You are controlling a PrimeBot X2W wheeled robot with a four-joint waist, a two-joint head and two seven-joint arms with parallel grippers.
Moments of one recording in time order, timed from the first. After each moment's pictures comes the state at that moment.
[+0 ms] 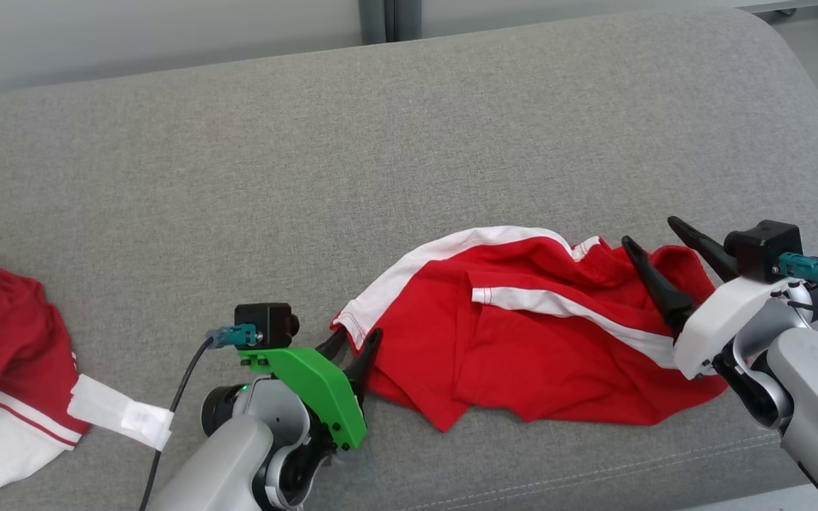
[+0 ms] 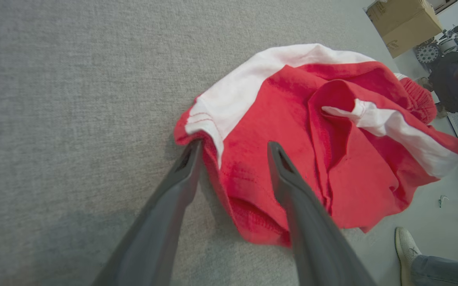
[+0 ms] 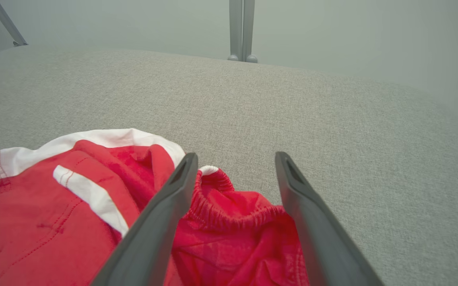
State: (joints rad) left arm -0.35 0.11 -0.71 0.35 -0.95 0.12 0.10; right arm -0.38 -0.50 0.65 0.36 0.60 0.04 -0.15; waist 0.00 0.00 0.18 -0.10
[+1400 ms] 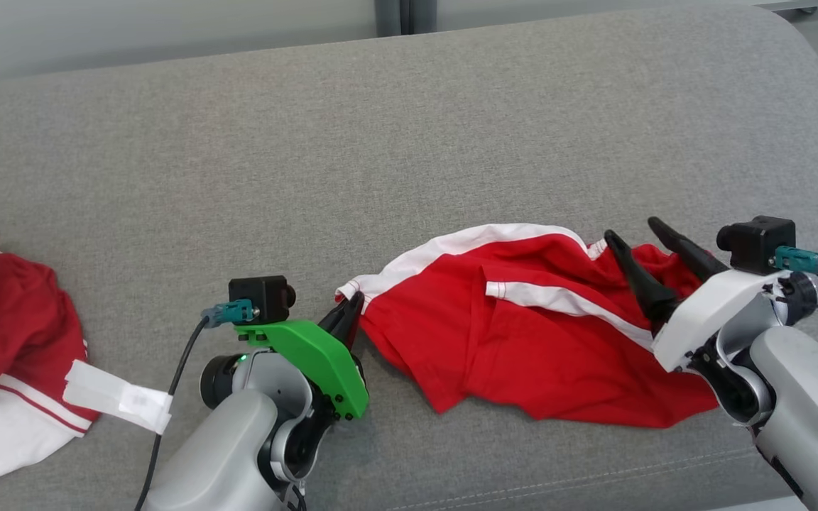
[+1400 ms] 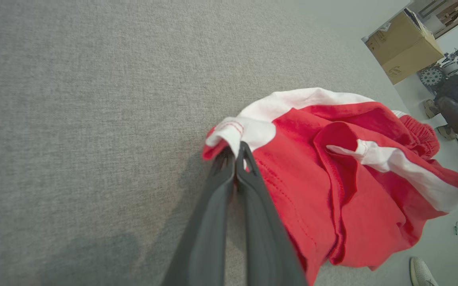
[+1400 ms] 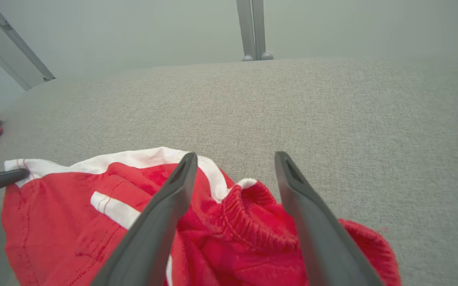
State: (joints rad) left arm -0.41 0.09 -0.69 0.39 -0.92 0.12 0.03; right arm -0.38 -0.44 0.63 0.37 0.70 0.06 -0.14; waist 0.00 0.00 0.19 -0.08
